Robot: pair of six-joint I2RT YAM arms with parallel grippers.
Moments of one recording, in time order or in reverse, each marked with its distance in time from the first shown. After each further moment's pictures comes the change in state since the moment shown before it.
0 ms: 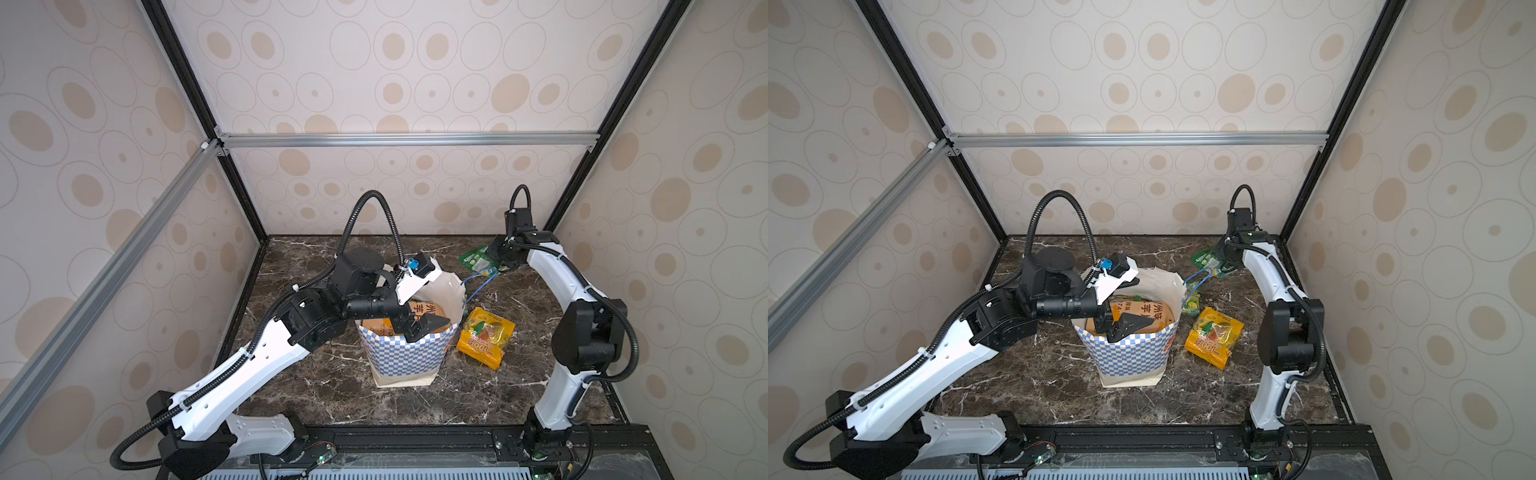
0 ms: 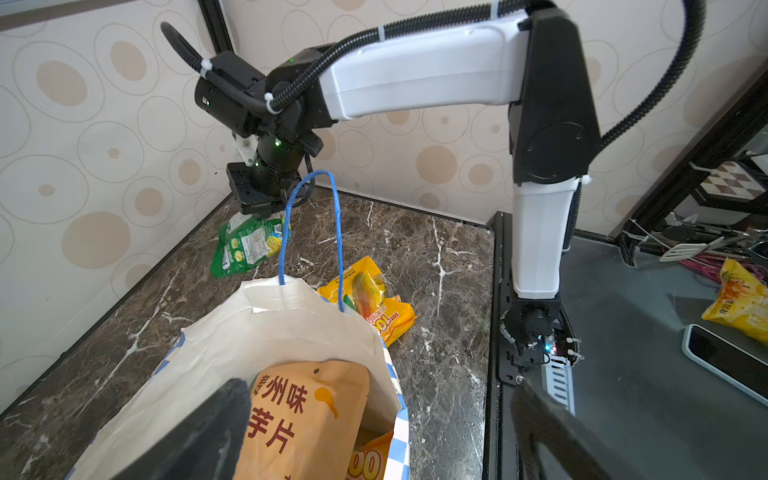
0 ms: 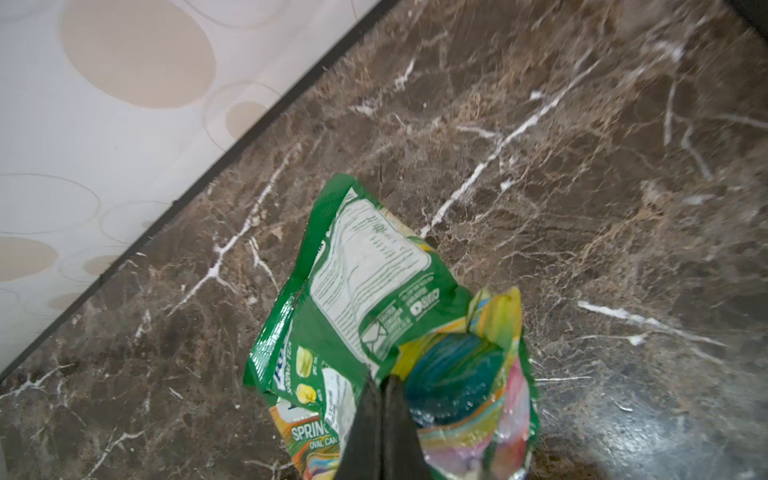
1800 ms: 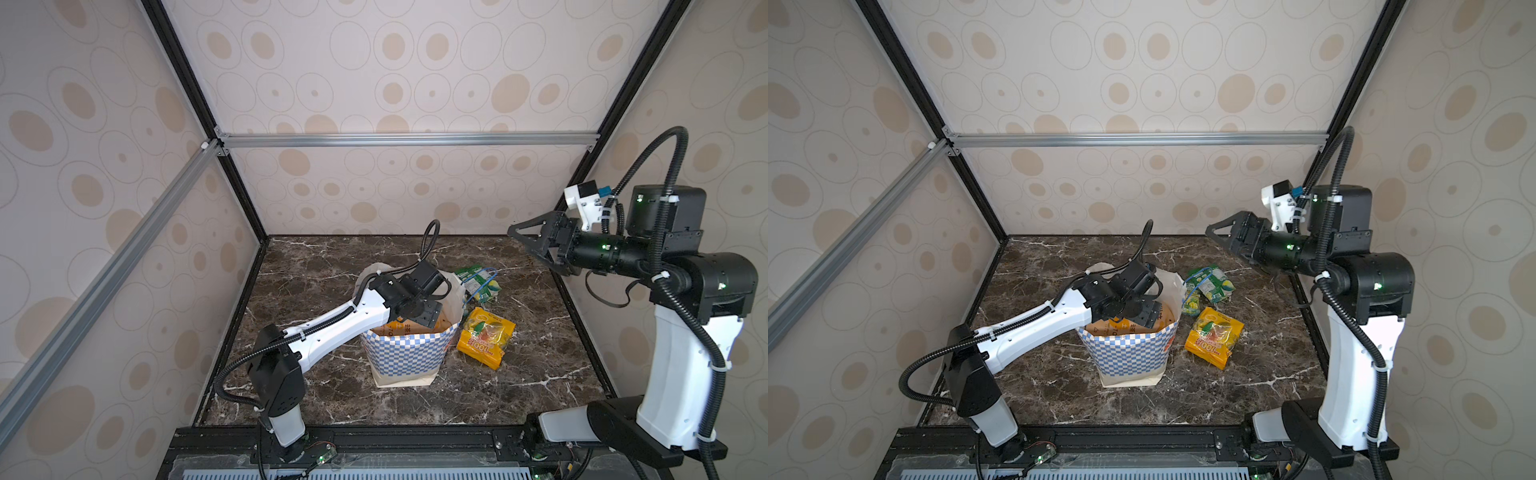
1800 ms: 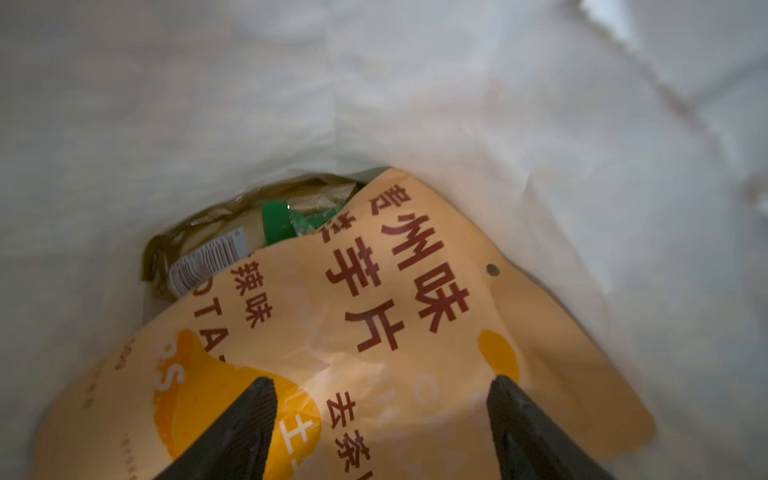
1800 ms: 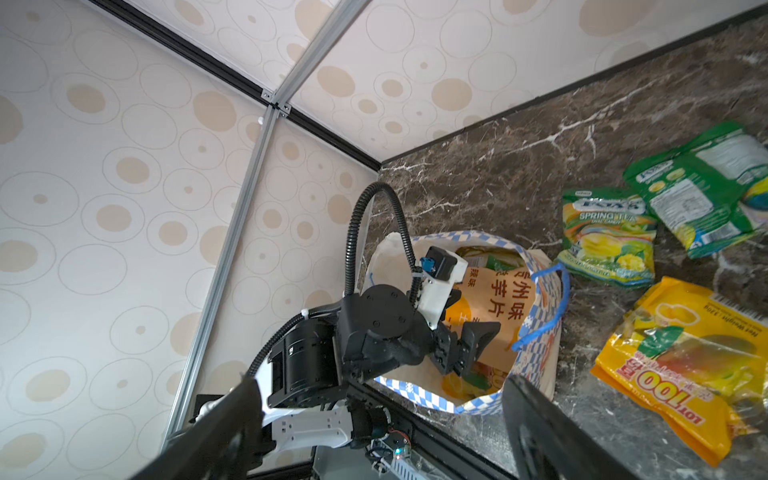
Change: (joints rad) left arm -0.008 0.464 0.019 -0.224 -0.521 -0.578; right arm 0.043 -0.592 0.522 -0.701 -0.659 -0.103
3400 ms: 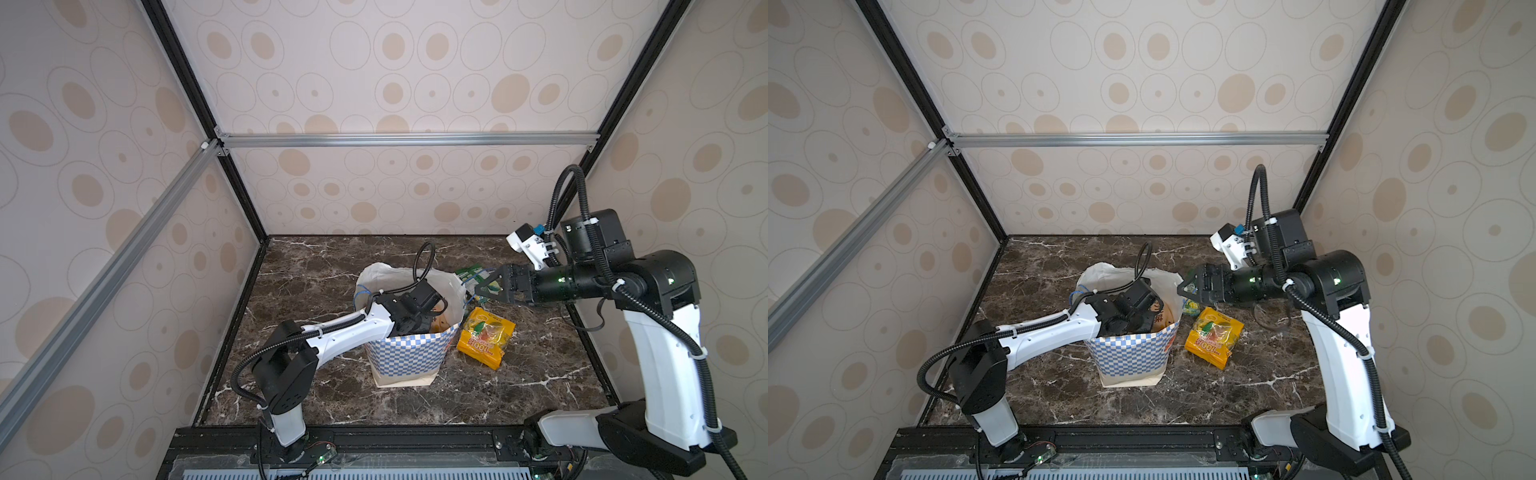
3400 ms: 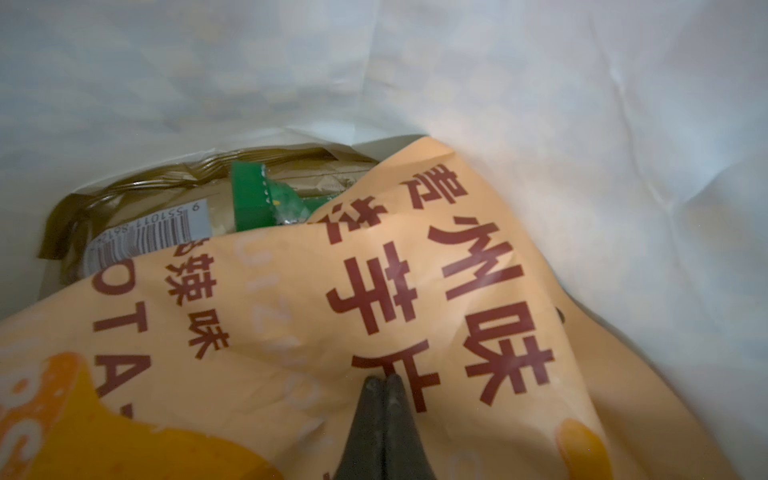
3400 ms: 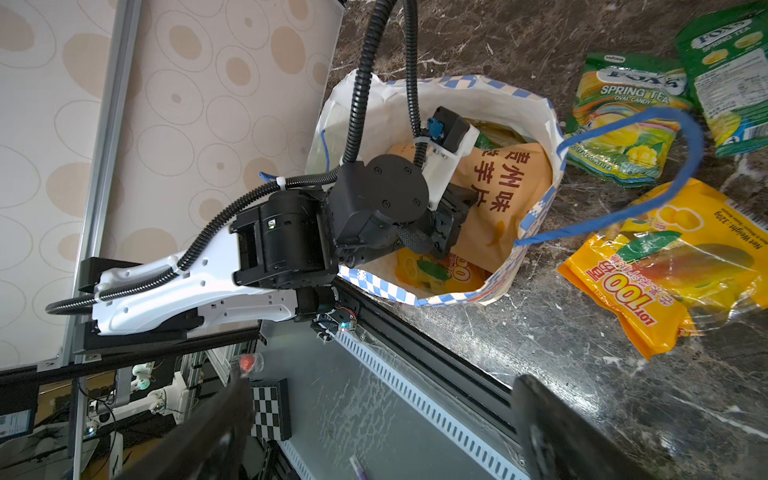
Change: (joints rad) left arm -0.005 0.036 -0.149 0.221 -0.039 -0.103; right arm 0.285 0.012 -0.131 -0.152 0.122 -0.185
